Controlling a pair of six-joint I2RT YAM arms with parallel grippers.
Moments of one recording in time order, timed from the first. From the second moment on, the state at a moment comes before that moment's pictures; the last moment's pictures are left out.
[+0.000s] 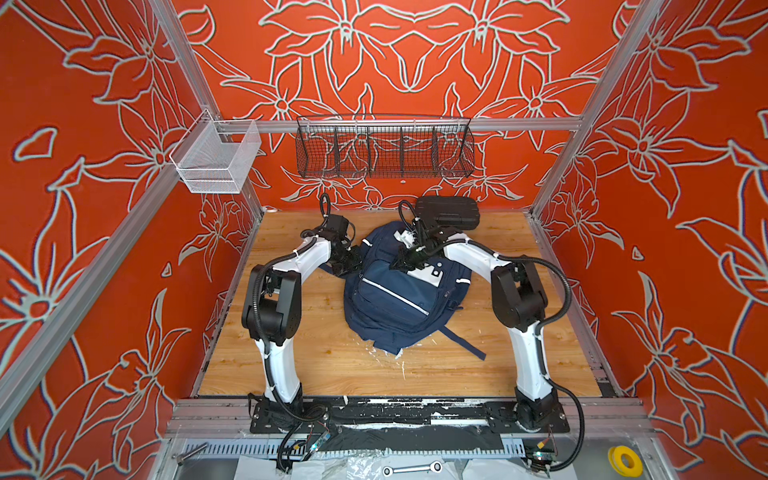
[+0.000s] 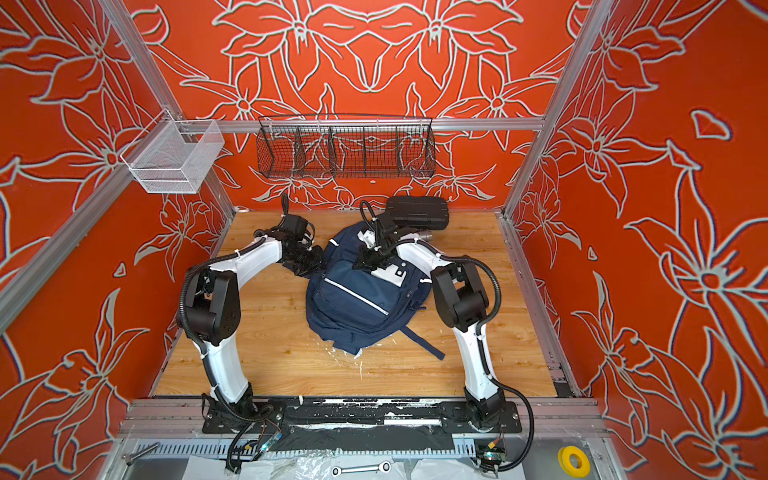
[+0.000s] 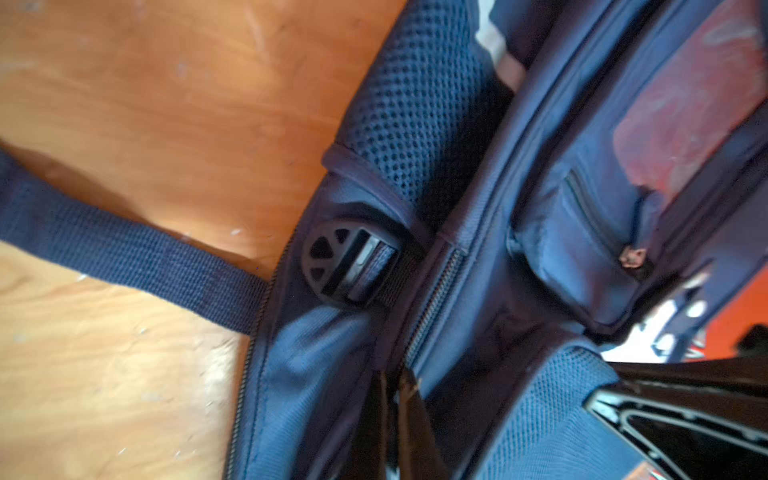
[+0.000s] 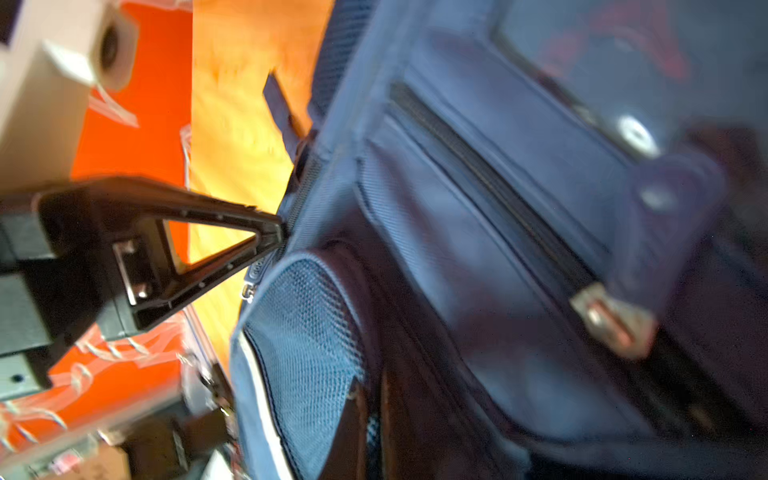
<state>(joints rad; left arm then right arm) -0.16 1.93 1.47 -0.69 0.35 -0.53 0.47 2.12 1.67 -0.51 -0.62 0.55</state>
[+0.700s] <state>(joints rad) -0.16 1.78 1.26 -0.59 0.47 -0.66 0.49 1.81 1.11 0.02 -0.24 1.07</state>
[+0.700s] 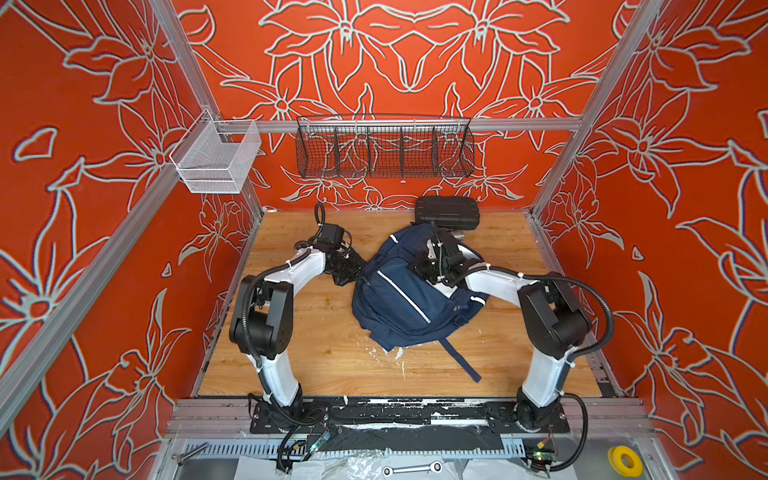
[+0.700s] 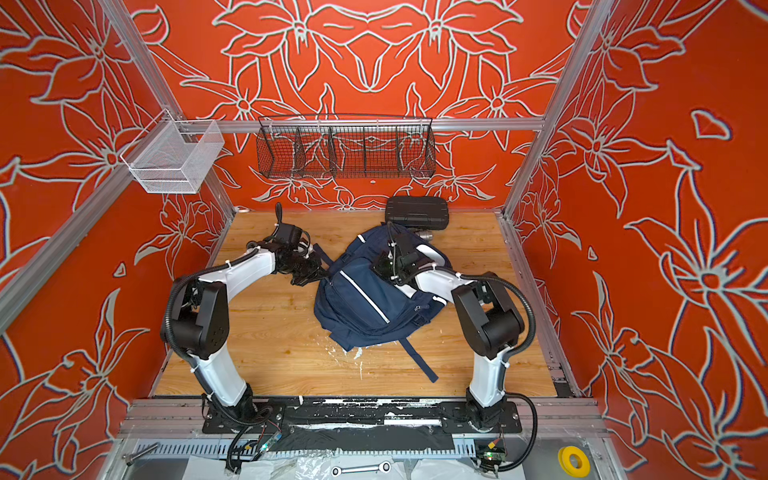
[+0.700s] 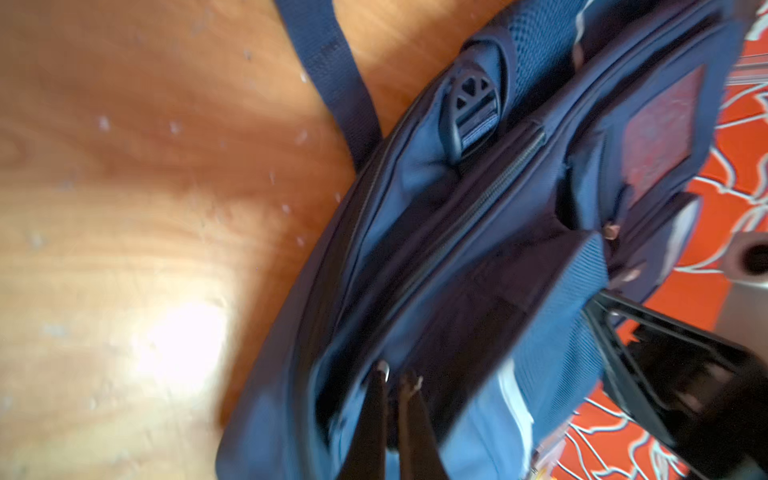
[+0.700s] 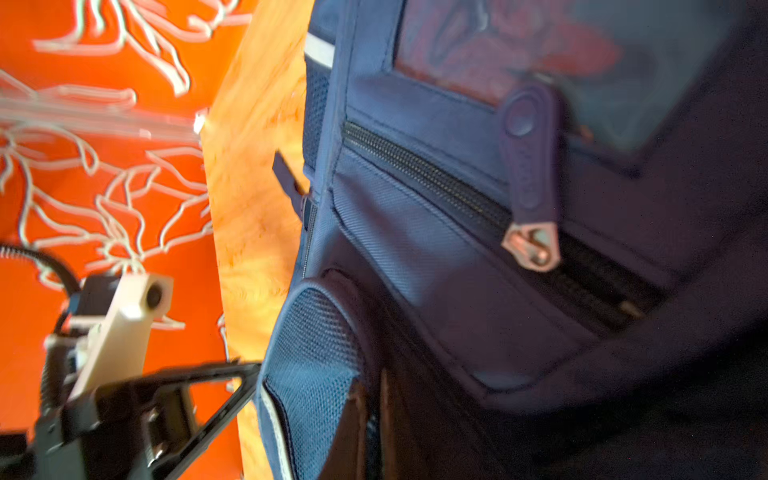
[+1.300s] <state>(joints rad) -0.17 2.10 1.81 -0.80 0.56 -0.59 0.65 1.56 0.89 0.07 0.25 1.27</state>
